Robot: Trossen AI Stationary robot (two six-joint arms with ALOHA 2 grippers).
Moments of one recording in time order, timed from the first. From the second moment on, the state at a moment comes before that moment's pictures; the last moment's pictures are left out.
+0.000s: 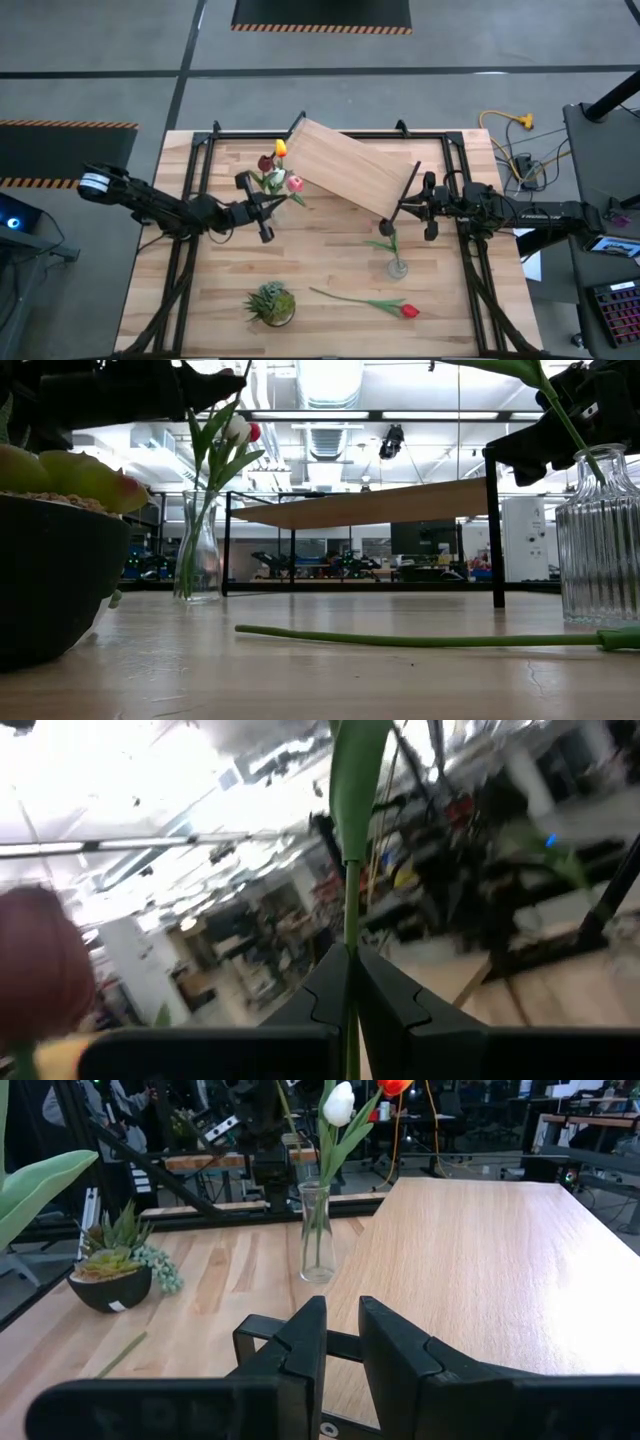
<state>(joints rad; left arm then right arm) -0.15 1.20 0.26 1.32 -0.42 0.61 -0.11 0.31 0.11 0.11 -0.02 0.08</state>
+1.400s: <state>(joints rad) -0.14 1.19 0.09 1.31 -0.68 0.35 -0.11 0.31 0.11 0.11 -0.02 0.08</state>
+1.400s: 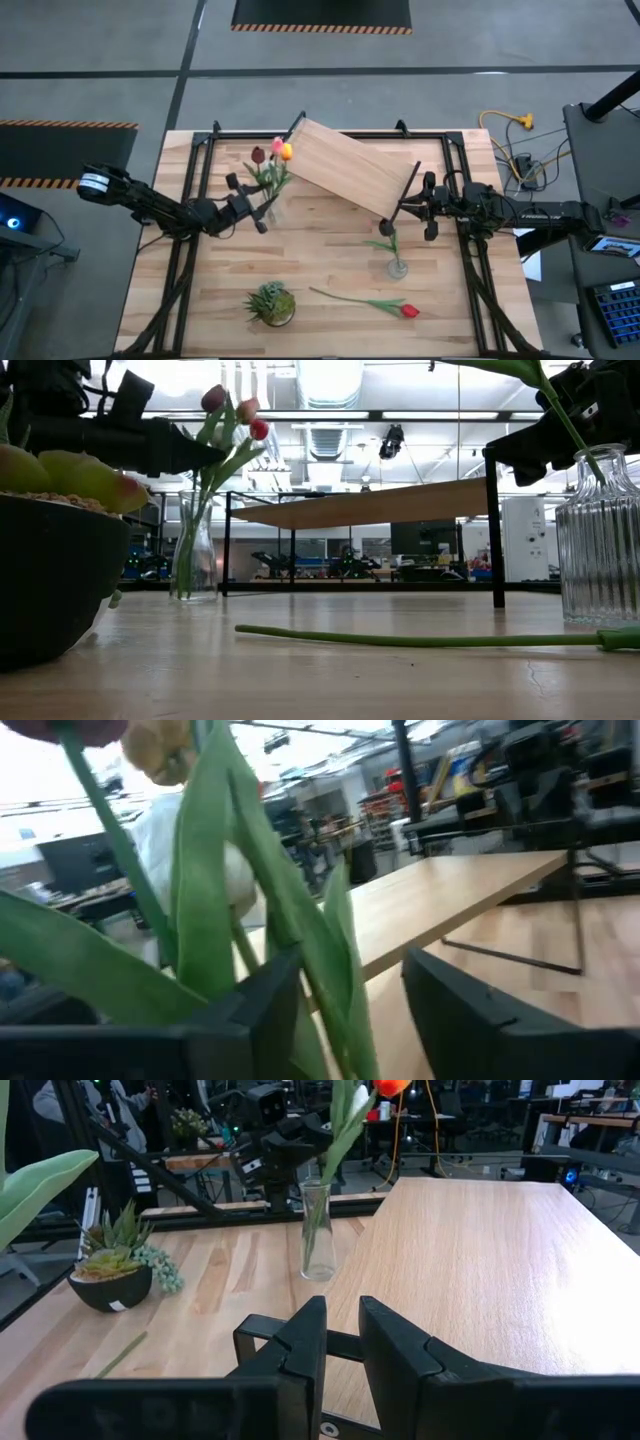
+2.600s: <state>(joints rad) -0.16 0.42 0.11 0.30 -0.32 -0.09 -0.11 0.31 0.11 0.11 -0.02 0.10</state>
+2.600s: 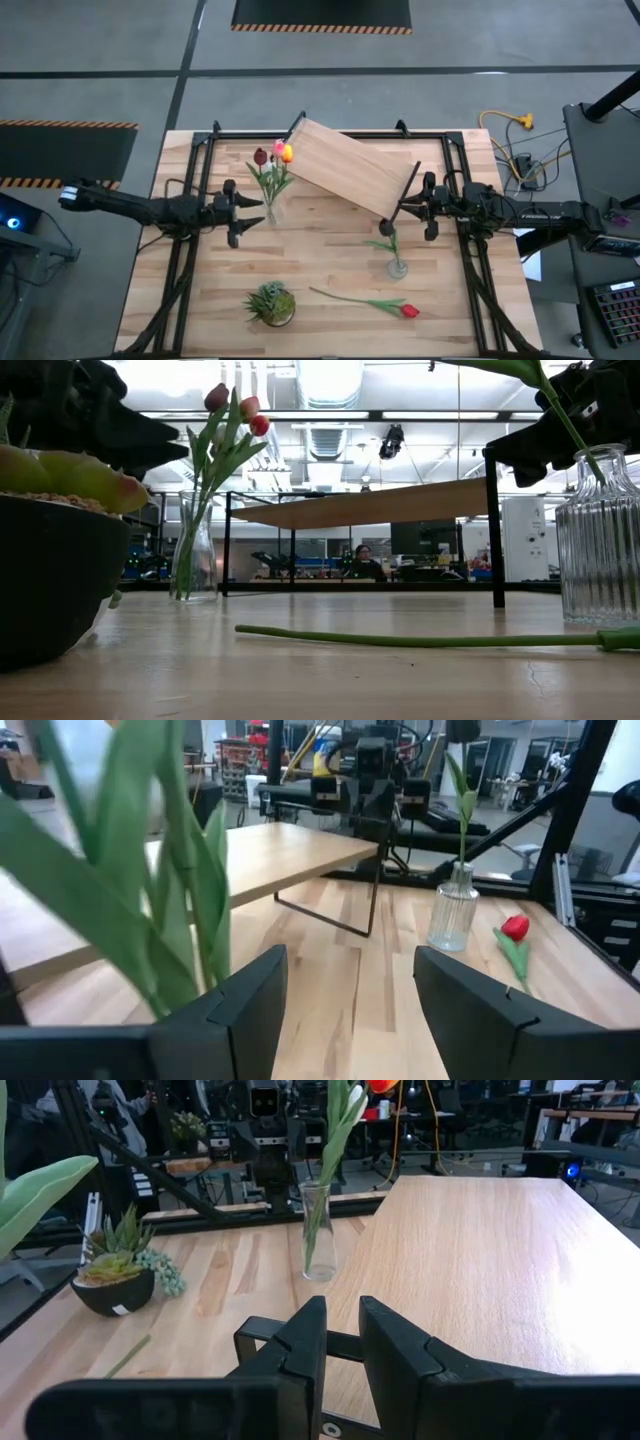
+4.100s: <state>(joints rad) -0.16 0.11 0.06 -0.09 -0.34 -0.09 -0.05 0.53 0.54 0.29 -0.52 -0.53</state>
